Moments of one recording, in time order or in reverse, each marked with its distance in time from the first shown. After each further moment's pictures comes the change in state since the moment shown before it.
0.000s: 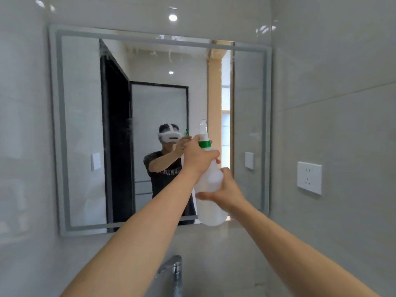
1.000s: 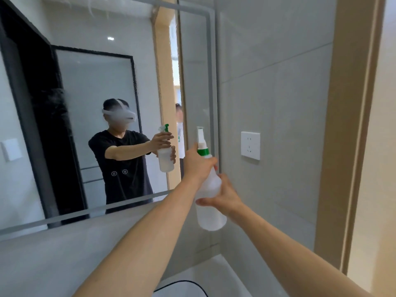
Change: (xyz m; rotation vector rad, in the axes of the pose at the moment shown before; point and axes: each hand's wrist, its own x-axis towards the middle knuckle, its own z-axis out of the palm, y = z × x) left_hand -0.051 -0.064 0.143 -0.012 -0.131 -0.173; right_hand -0.057 0.118 -0.085 -0.009 0.110 0.245
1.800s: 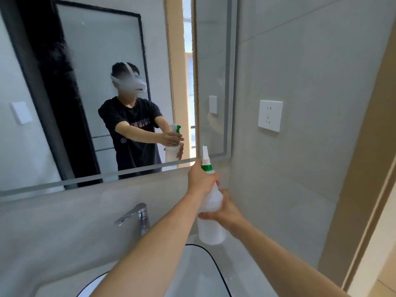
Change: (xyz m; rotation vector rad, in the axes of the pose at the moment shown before) left_hand -0.051 -0.112 -0.009 0.037 -0.002 -0.250; right_hand -0.042 0.090 0.061 0.060 -0.164 0.235
